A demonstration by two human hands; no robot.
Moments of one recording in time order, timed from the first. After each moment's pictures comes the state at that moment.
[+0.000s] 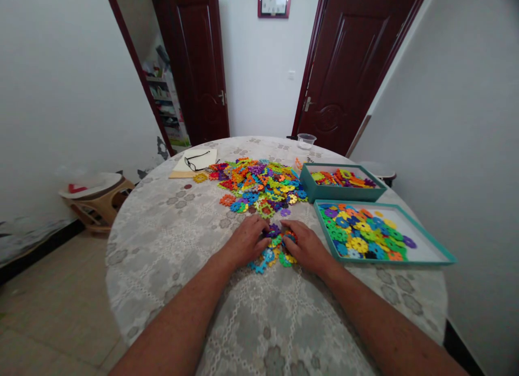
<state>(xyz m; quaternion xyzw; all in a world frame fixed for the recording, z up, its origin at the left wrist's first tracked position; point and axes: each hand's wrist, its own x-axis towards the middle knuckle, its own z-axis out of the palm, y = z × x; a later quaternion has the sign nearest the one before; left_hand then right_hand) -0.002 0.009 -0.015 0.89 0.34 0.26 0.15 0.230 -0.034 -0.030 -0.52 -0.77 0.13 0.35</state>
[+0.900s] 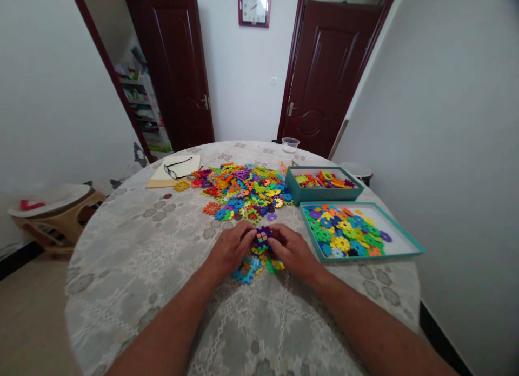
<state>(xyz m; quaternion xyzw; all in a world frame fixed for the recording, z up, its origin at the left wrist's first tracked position) 0.004 0.000 0.013 0.81 0.42 0.31 0.26 0.213 -0.046 -0.009 -0.51 -0.67 0.31 0.43</state>
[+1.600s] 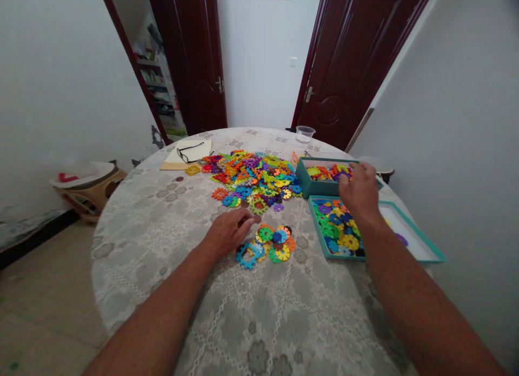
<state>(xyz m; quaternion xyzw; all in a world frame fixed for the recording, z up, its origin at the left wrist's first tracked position) -0.013 0.012 0.006 0.84 0.43 0.29 0.17 0.359 0.038 0.074 -0.70 -0.56 -0.15 0.41</state>
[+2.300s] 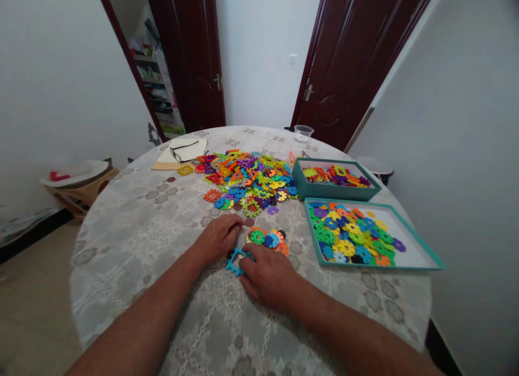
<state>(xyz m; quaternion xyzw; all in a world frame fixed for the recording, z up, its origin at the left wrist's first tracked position) -0.015 0.021 -0.012 0.84 0.43 0.27 0.18 0.183 -0.074 -0.003 -0.42 -0.89 0.08 0.14</state>
